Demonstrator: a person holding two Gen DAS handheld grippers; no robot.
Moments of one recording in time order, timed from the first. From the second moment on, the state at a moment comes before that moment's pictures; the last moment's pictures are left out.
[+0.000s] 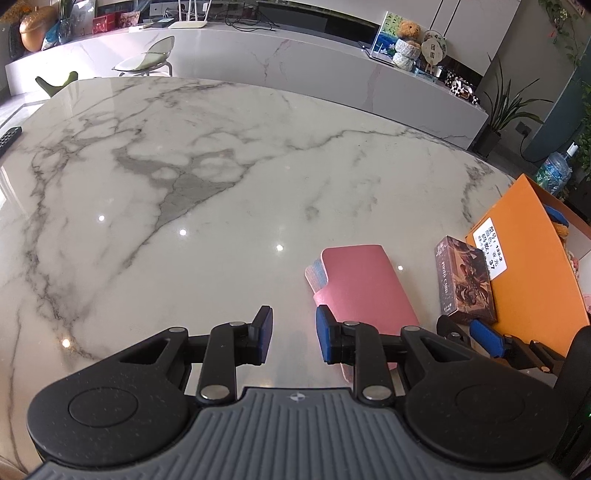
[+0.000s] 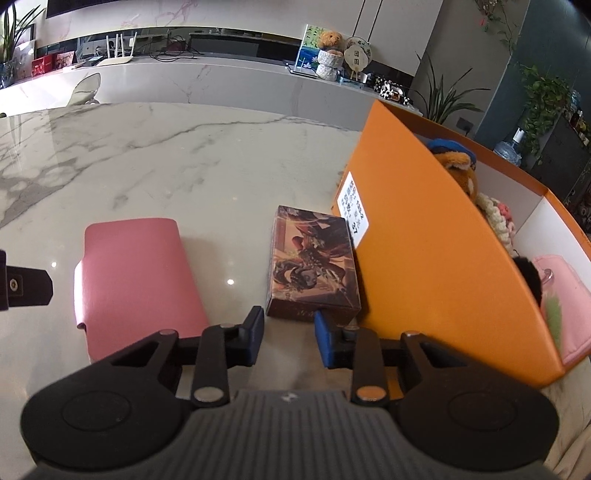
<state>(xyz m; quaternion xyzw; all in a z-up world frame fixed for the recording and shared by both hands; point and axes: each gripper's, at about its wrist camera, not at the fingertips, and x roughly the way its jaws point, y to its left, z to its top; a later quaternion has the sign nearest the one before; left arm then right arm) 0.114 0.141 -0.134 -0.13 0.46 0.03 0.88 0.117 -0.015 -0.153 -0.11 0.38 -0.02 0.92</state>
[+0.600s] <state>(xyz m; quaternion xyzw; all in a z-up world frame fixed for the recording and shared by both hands) 0.128 0.141 -0.140 -0.13 0.46 0.04 0.88 0.129 0.008 -0.149 -0.04 0.40 0.15 0.91</state>
